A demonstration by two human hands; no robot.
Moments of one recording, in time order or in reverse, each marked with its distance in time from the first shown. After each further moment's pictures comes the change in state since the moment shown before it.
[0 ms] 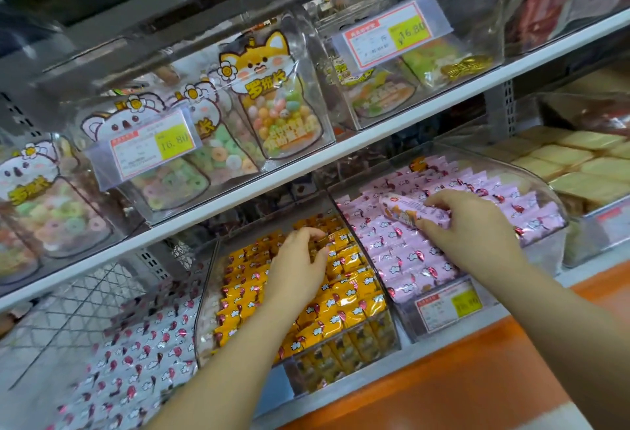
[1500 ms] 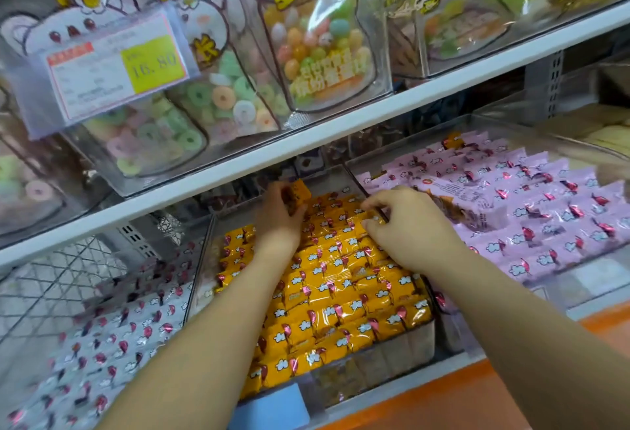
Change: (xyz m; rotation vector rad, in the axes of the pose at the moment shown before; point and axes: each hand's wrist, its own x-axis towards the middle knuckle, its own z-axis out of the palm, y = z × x) left_hand 0.077 -0.057 0.010 -0.153 0.134 -0.168; right_hand 0.017 -0.078 0.072 0.117 -0.275 -0.098
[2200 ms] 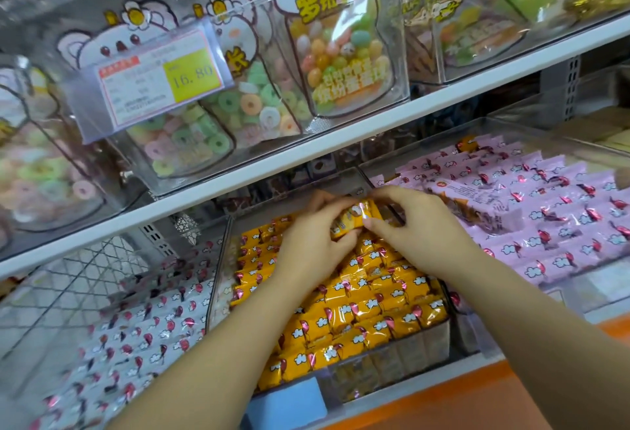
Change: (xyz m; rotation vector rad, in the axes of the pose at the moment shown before) left_hand -0.044 0.015 -0.019 0.088 -0.142 0.455; right_hand -0.001 0.002 0.003 0.095 0.025 -0.123
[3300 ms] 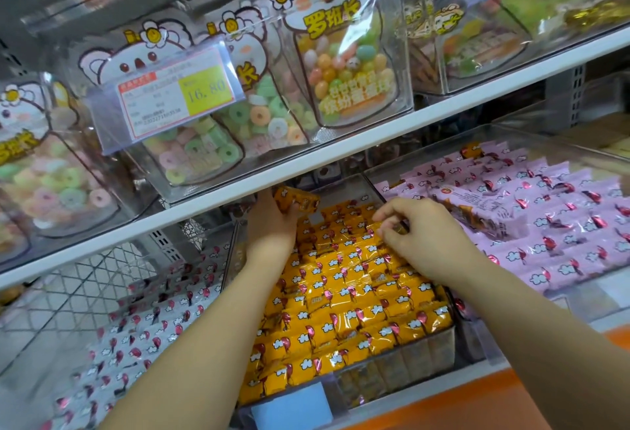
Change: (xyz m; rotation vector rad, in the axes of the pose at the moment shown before) left_hand 0.026 -0.042 -0.023 -0.012 0.239 -0.473; right_hand 0.002 0.011 0.008 0.063 -0.010 -0.008
